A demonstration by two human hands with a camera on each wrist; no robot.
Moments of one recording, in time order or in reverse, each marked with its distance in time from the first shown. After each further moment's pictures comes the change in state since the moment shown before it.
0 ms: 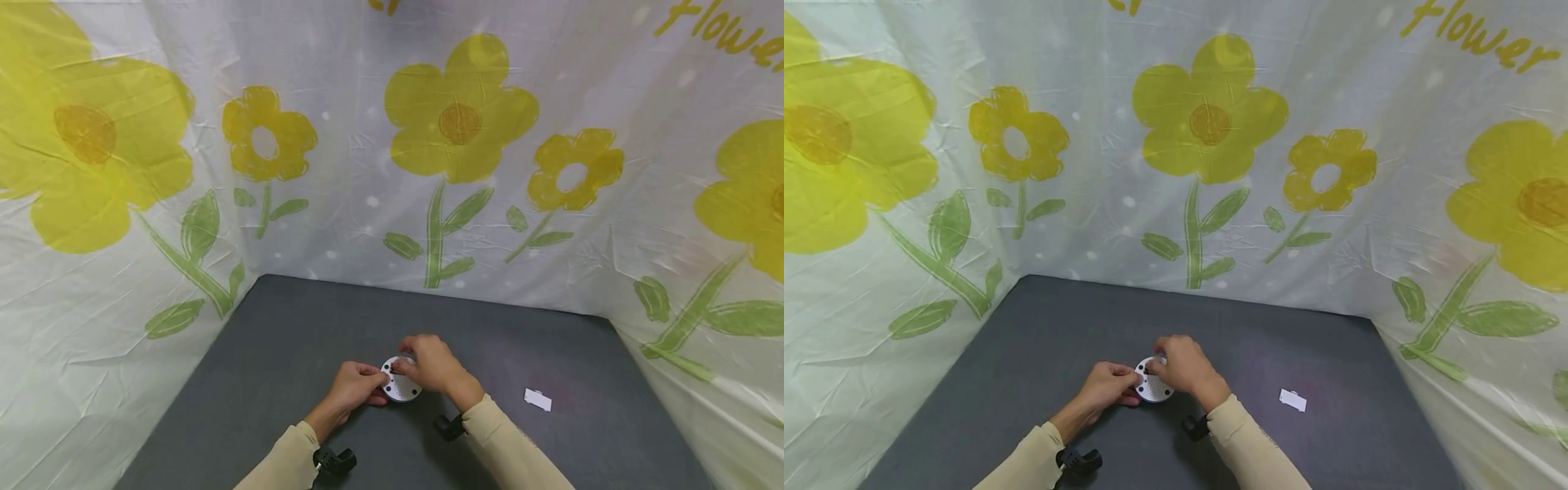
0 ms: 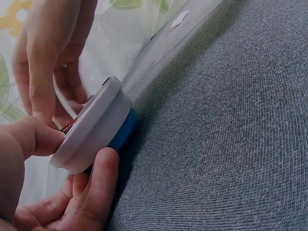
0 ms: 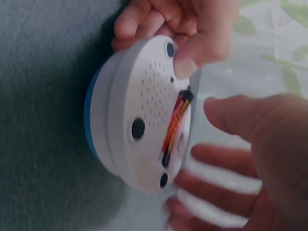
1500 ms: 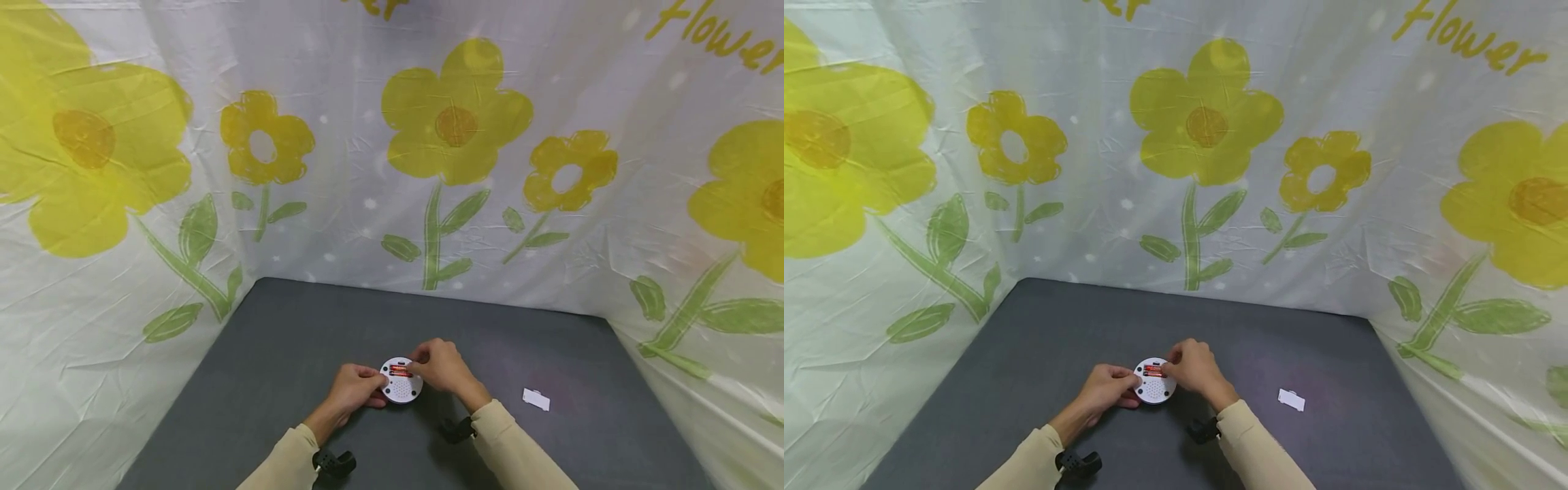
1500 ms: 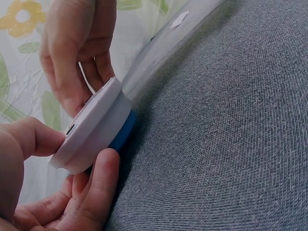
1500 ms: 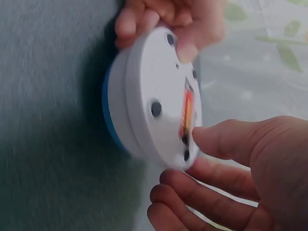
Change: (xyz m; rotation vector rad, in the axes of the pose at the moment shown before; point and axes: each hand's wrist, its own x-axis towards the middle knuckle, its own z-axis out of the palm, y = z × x) left_hand -0.001 0.000 -0.001 0.002 -0.008 0.007; right_hand -0.012 0.018 -0.001 0.147 0.033 0.208
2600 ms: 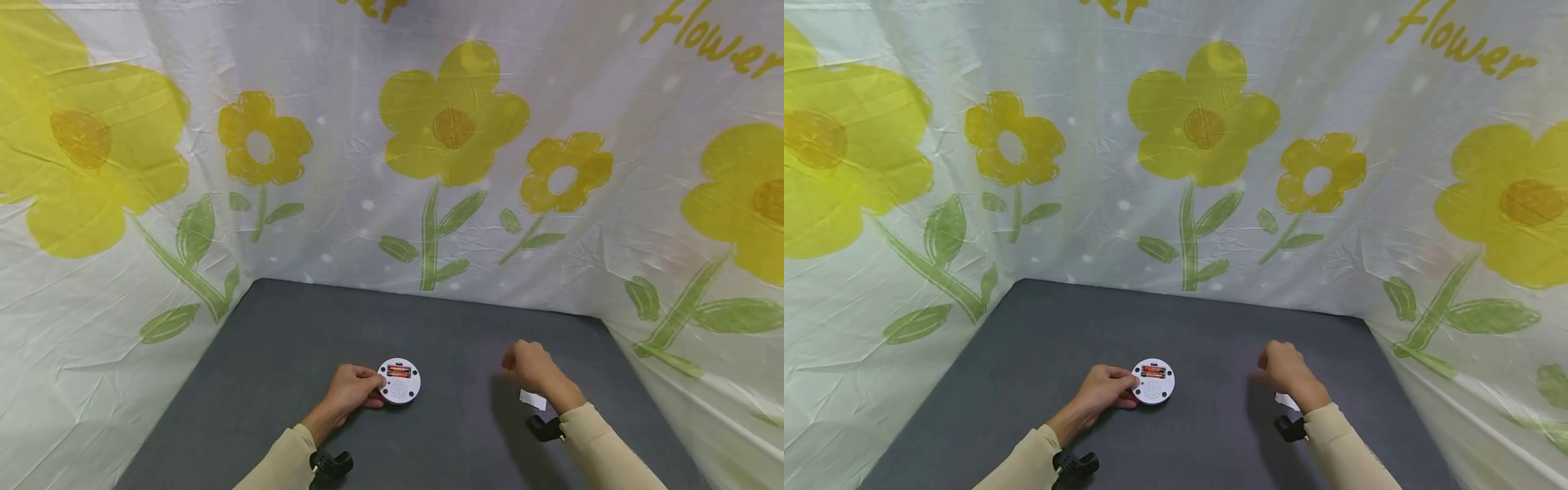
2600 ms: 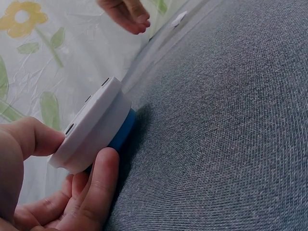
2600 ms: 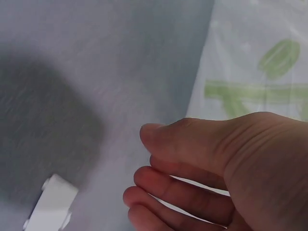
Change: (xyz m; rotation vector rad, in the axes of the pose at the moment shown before) left_hand 0.000 0.000 0.001 0.011 0.017 -0.020; right_hand -0.060 0.087 -0.113 -0.303 -0.047 0.162
